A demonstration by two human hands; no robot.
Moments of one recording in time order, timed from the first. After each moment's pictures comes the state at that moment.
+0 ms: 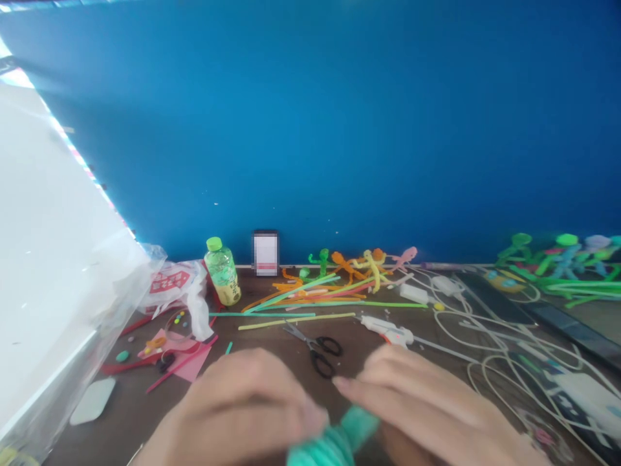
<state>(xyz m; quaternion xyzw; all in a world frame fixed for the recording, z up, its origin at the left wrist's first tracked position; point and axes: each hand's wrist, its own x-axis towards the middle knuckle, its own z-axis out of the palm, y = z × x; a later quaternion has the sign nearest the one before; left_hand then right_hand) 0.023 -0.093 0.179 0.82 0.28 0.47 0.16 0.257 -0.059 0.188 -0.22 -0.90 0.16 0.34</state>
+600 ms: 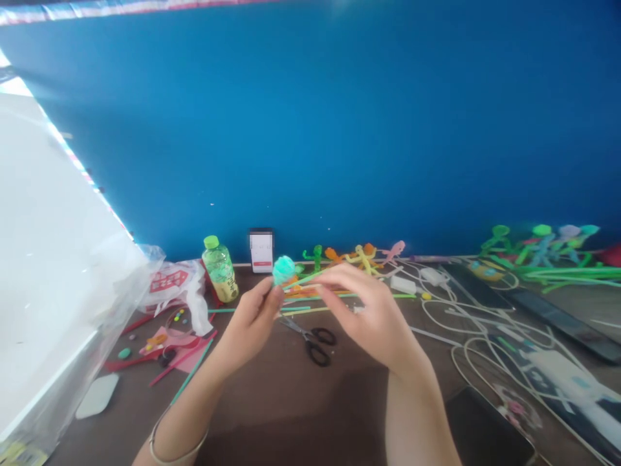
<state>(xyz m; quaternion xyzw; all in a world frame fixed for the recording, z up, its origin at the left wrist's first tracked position) 0.044 -0.032 0.143 0.66 0.47 0.49 0.33 0.230 -0.013 0.173 -0.35 -0.82 0.17 0.43</state>
